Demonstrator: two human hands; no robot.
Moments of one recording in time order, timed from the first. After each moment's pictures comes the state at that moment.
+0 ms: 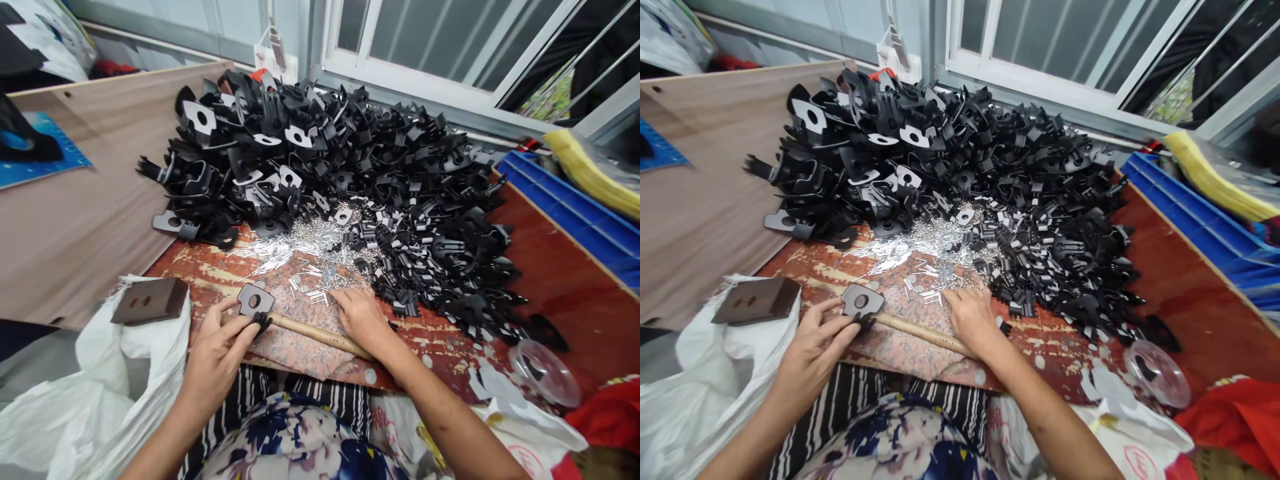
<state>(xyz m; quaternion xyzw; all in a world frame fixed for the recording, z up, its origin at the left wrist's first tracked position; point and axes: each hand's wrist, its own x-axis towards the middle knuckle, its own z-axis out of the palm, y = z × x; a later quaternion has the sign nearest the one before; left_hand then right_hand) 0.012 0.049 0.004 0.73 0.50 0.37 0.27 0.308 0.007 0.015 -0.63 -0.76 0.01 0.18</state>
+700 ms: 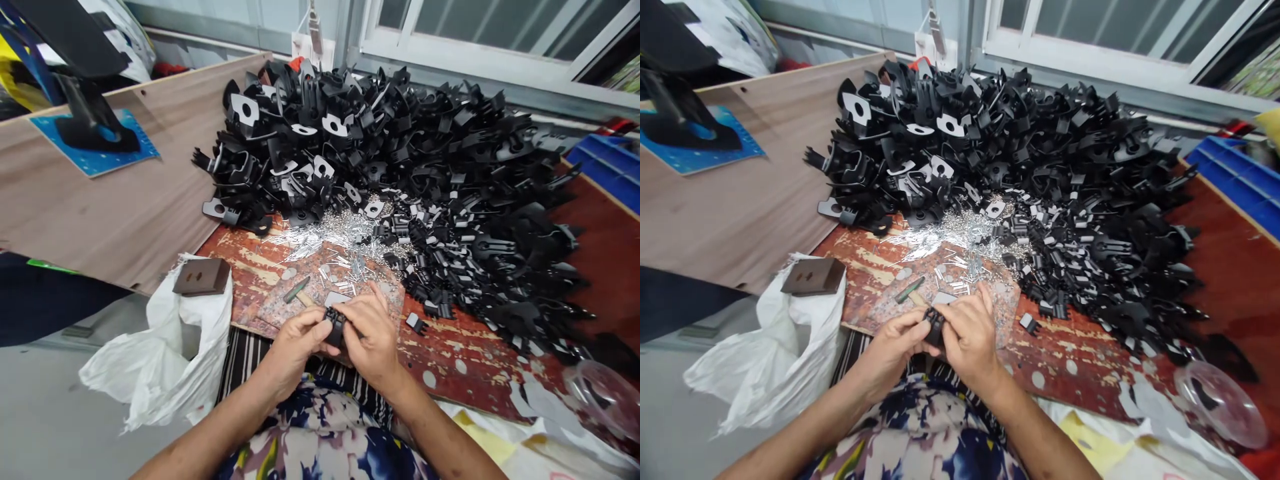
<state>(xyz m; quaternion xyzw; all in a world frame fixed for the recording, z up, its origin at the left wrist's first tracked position) 0.069 0.016 0.022 0.37 0.32 0.36 0.80 0.233 -0.016 0.030 -0.54 -0.71 0.08 0.45</state>
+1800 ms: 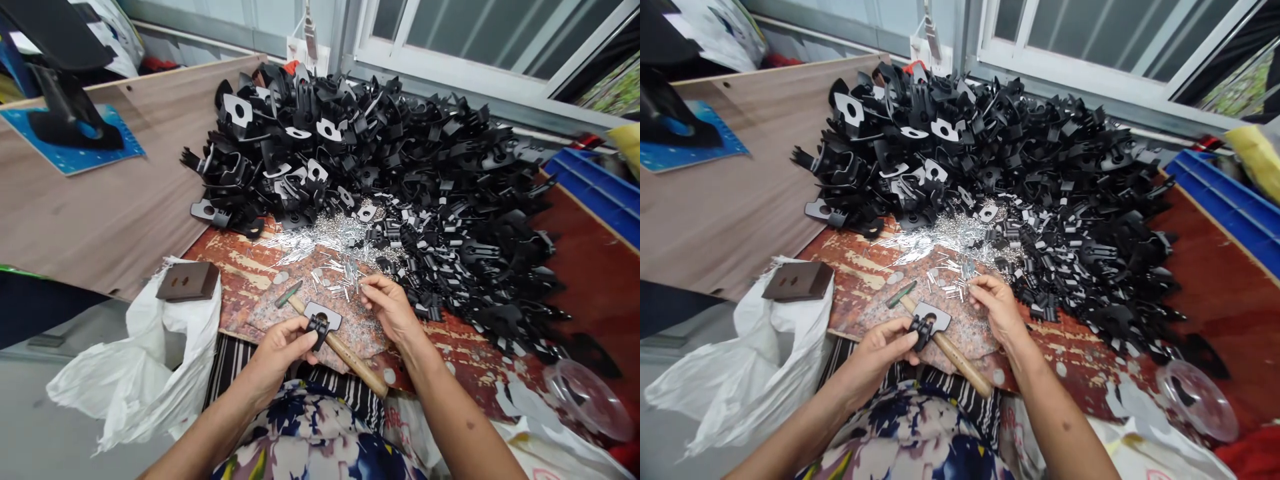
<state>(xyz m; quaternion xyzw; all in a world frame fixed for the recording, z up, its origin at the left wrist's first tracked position) 0.054 0.020 0.010 0.39 0.39 0.30 0.78 0.308 0.029 0.006 -0.64 -0.53 0.33 0.46</state>
